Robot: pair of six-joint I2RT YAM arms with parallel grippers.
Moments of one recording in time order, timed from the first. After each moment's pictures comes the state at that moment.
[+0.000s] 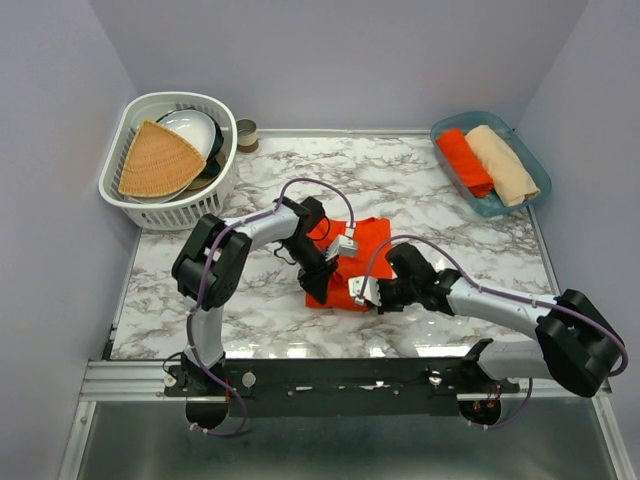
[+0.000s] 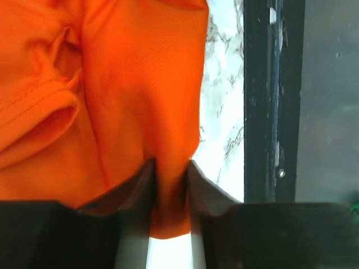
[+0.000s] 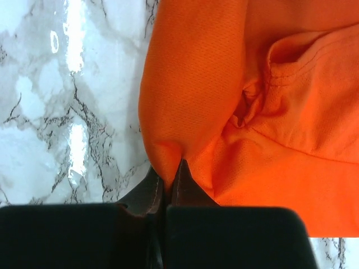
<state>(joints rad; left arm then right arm) -0.60 1.96 1.31 -1.03 0.93 0.86 0.75 1.27 0.54 -0.21 -0.42 -0.87</state>
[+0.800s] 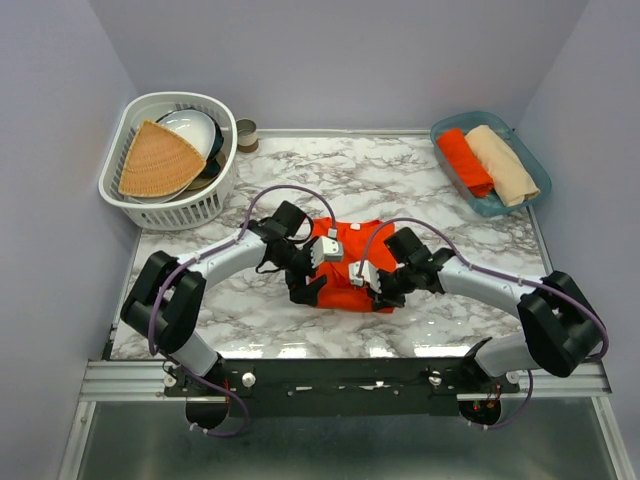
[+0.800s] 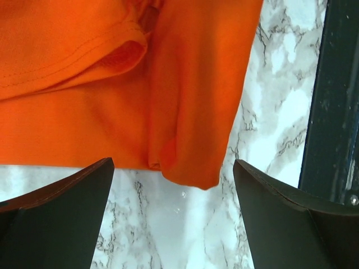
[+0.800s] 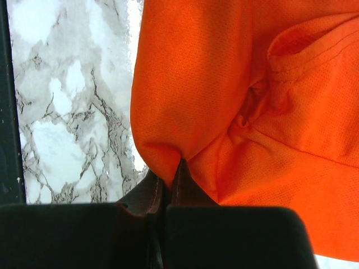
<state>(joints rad) -0.58 1.57 0.96 -0.60 0.71 0.68 0.65 1.41 0.69 -0.42 -0.57 -0.84</state>
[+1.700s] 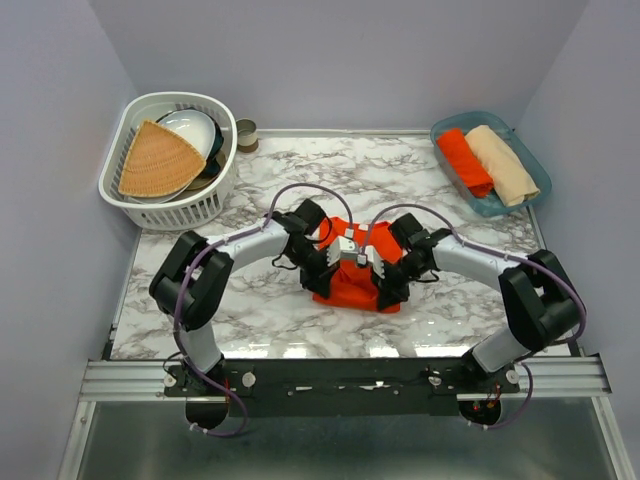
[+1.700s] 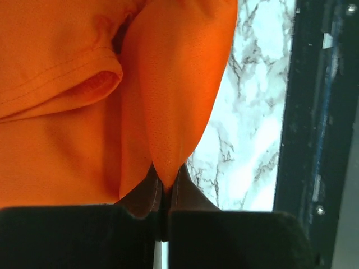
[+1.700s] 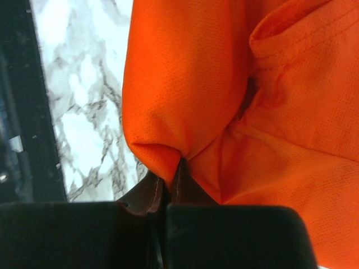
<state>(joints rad) -0.66 1.75 1.09 -0.66 0.78 0.62 0.53 1.54 0.81 -0.60 -0.69 -0.79</state>
